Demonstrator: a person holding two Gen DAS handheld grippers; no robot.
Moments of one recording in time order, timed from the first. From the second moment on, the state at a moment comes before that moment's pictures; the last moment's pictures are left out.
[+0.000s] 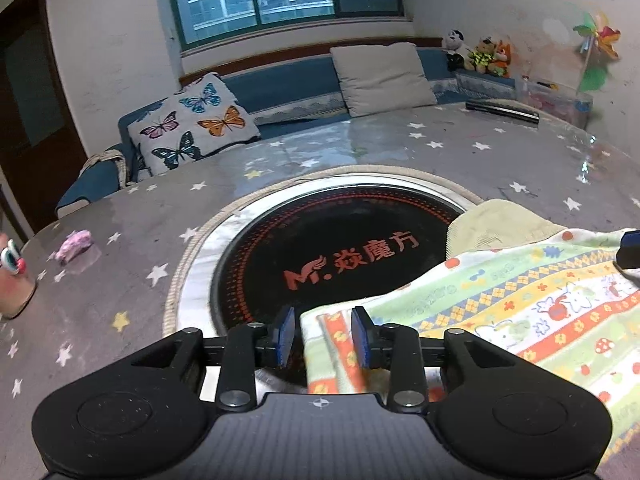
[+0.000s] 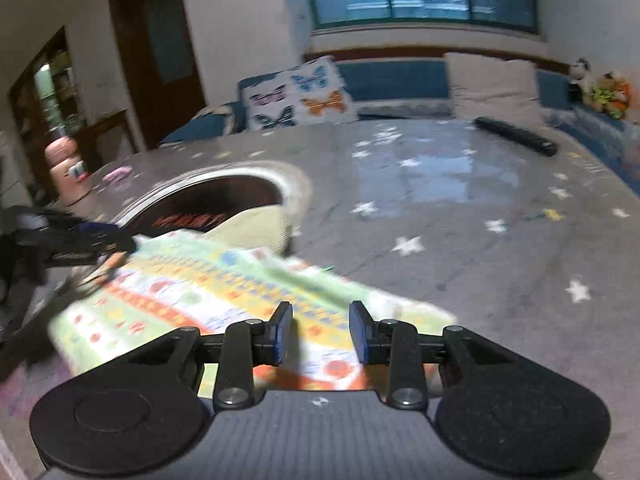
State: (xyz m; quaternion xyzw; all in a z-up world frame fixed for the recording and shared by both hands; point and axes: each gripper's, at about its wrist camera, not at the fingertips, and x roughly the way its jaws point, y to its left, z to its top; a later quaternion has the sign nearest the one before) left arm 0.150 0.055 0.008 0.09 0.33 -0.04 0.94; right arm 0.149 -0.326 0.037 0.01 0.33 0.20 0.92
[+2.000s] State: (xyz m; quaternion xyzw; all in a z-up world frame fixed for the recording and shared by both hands) left arm 0.028 0.031 0.023 0.05 0.31 -0.08 0.94; right arm 0.088 -0.255 0.050 -0.08 0.30 0.33 0.89
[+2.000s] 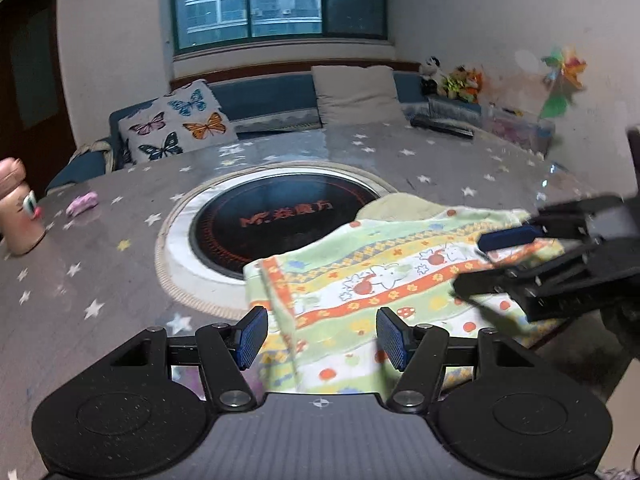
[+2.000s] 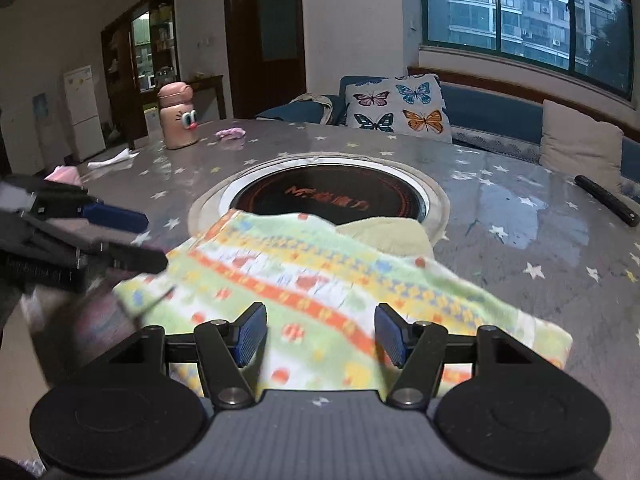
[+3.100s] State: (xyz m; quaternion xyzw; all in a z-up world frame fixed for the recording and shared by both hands) left arm 0.040 0.046 0.003 0.03 0.34 -0.05 0.94; right arm 0.150 -0.213 0.065 -0.08 0.32 0.31 0.89
